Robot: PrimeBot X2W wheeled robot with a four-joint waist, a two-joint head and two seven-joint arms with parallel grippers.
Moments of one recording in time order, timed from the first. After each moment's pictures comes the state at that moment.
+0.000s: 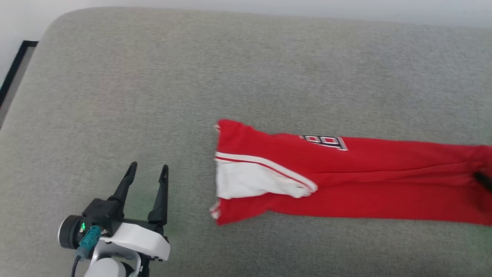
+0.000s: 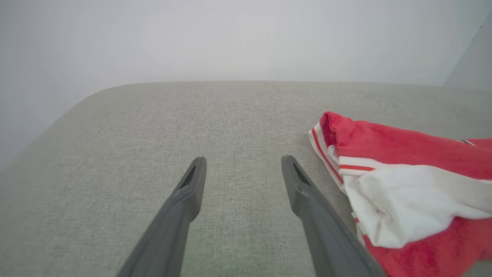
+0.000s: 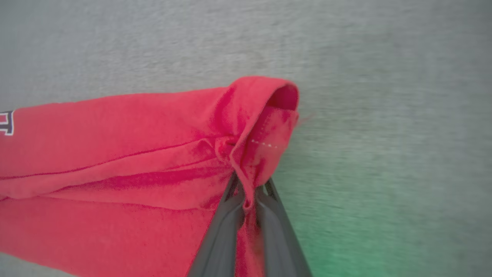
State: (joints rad) left arm -0.12 0.18 -0.14 0.22 -0.23 -0.09 -0.26; right arm -0.30 -0.72 0.19 0.47 1.00 0.13 0.44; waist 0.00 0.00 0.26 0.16
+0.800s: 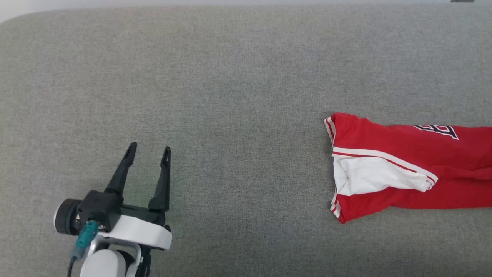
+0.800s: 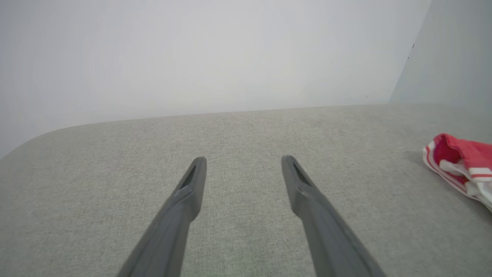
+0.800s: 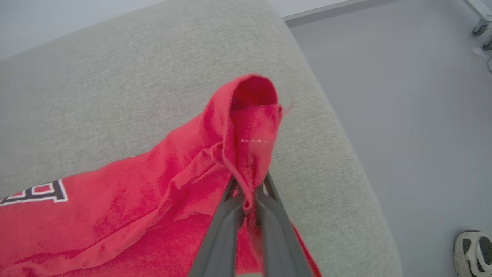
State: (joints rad) left arm -0.13 0.13 -0.09 0.10 -0.15 -0.13 -0.26; right arm -0.34 -0.92 -0.07 0.62 0.98 0.13 0.39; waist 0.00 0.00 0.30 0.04
